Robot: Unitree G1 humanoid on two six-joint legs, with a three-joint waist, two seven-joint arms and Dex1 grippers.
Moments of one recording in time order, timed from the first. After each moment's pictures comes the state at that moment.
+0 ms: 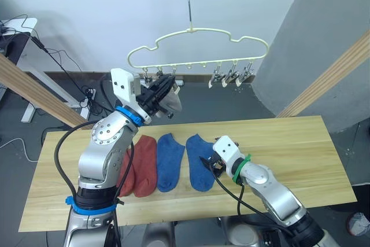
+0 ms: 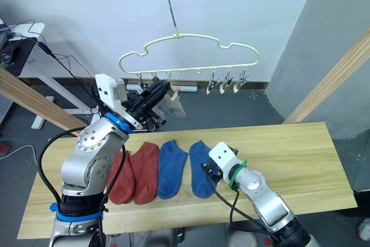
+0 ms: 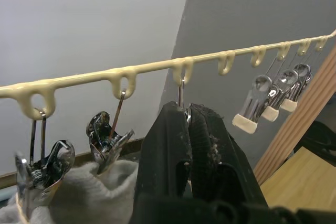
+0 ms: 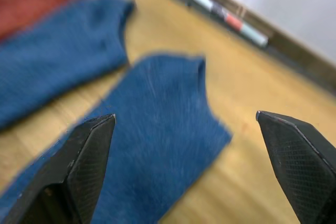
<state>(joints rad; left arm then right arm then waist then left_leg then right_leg) -0.38 0.35 0.07 -0.32 -0.42 0.41 -0.45 -0.14 -0.30 0.46 -0.16 0.00 0.44 0.28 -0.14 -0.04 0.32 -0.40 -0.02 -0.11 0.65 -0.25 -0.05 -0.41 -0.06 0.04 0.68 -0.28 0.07</state>
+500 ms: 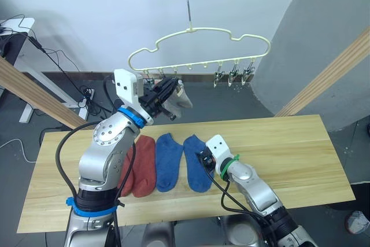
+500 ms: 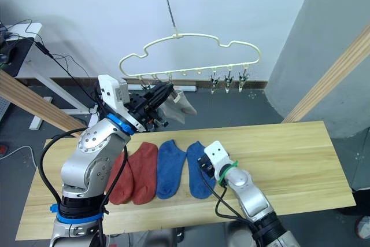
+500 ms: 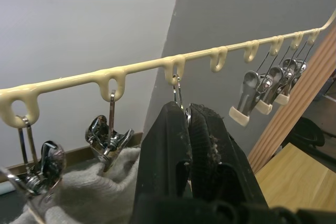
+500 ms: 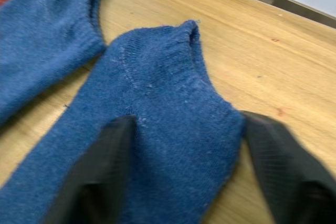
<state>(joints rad) -0.38 0.35 0.06 -0.35 -0.42 0.43 -0.45 -0.20 -0.13 0.41 0.07 -0.06 0.41 0.26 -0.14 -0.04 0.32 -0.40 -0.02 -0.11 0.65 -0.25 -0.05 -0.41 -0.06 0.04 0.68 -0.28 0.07</state>
